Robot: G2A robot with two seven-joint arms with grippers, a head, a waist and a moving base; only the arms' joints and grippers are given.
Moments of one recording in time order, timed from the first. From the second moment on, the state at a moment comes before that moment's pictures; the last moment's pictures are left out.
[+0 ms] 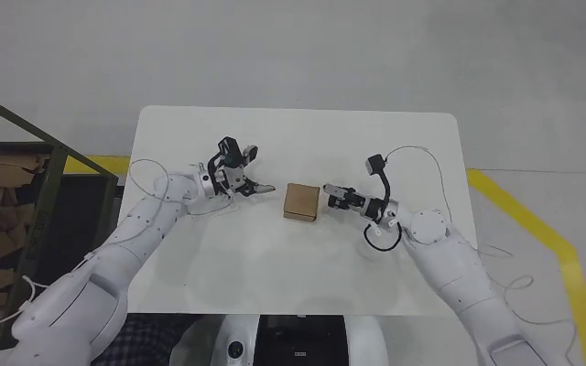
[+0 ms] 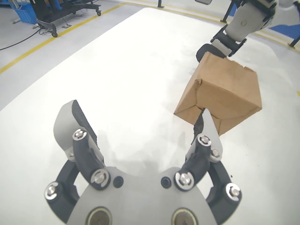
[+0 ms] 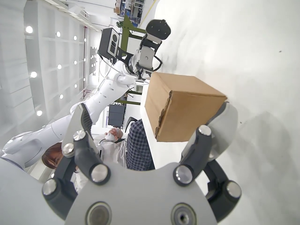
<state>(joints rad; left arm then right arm) 0.78 -1.05 -0.74 -0.79 1.28 -0.83 0.61 -1.04 -1.21 0.99 -1.10 0.25 -0.58 0.77</state>
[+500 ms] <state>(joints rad) 0.79 -1.01 -0.95 -0.74 1.08 -0.77 0.59 -1.15 -1.14 1.28 -1.29 -0.33 -0.58 0.26</state>
